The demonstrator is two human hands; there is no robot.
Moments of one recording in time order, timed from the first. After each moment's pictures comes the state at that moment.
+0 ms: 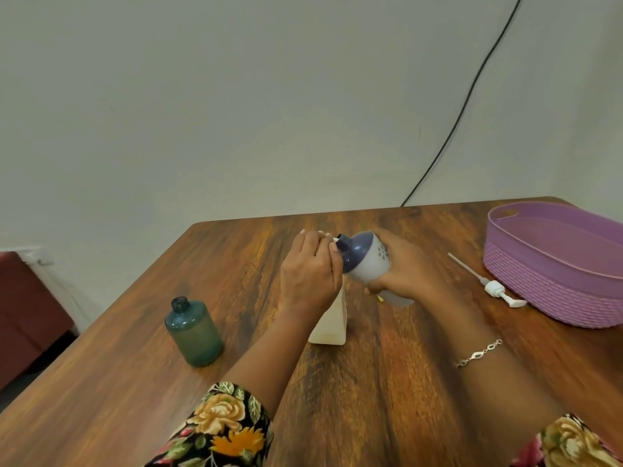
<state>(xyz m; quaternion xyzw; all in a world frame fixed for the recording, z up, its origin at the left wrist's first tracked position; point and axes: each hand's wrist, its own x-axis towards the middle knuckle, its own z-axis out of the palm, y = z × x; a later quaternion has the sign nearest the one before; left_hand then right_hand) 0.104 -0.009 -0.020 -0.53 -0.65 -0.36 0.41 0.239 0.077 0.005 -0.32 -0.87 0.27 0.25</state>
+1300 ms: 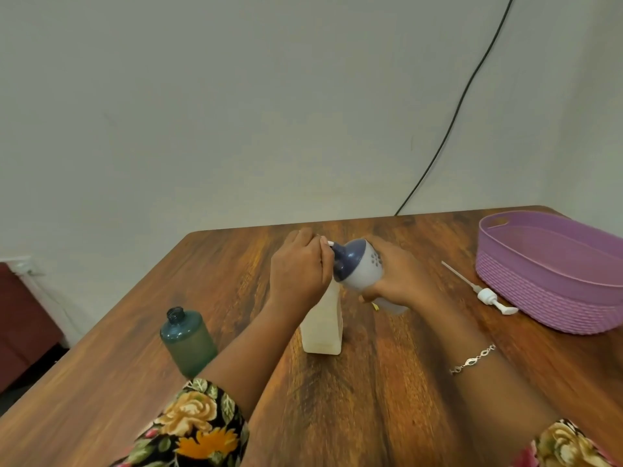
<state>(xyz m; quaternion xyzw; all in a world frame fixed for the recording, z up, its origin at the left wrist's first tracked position) 0.095 -0.008 0.005 -0.55 -0.65 -0.37 0.36 0.240 0.076 0.008 -0.32 -0.88 0.26 0.26</state>
